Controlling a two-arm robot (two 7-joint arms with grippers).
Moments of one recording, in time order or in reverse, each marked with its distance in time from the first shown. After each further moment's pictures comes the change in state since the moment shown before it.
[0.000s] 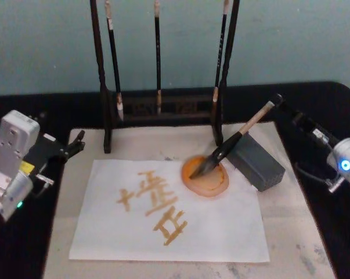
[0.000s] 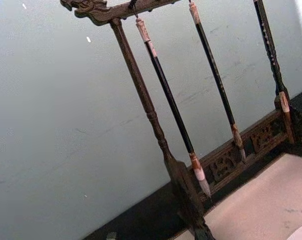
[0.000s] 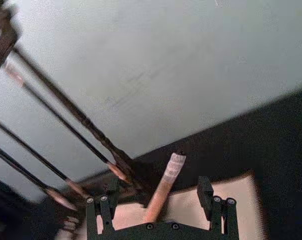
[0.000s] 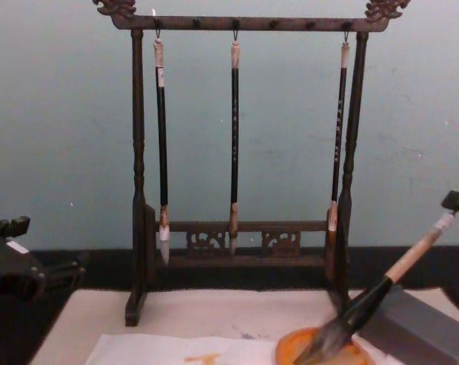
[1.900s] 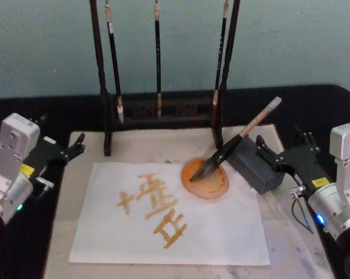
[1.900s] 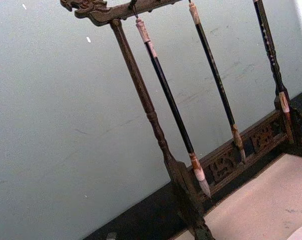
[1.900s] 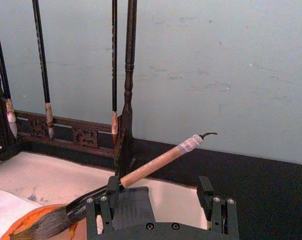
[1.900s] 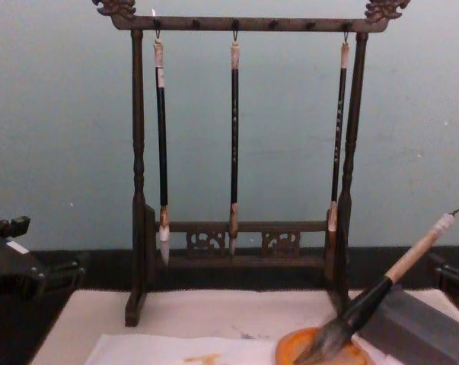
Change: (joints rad) left arm 0.000 0.000 0.000 0.000 0.000 0.000 0.000; right arm -0.184 0.010 -0.105 -0.182 -0.821 -0.328 -0.361
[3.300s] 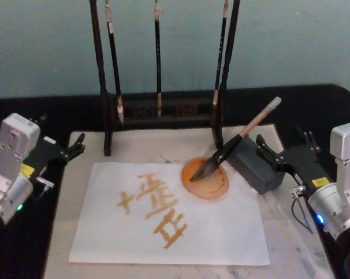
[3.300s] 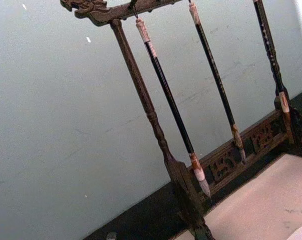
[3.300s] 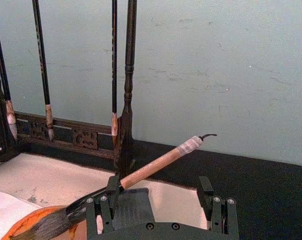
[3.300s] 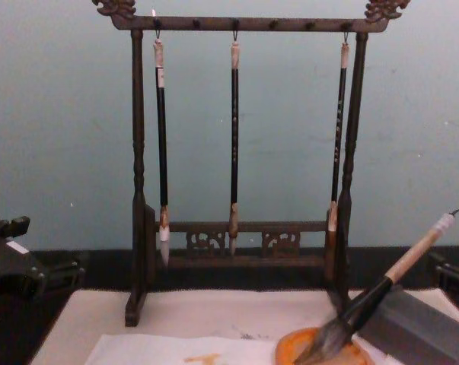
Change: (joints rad) left arm 0.000 0.000 0.000 0.000 0.000 0.000 0.000; right arm 0.001 0.001 -0.003 -0.001 0.000 -0.006 -0.005
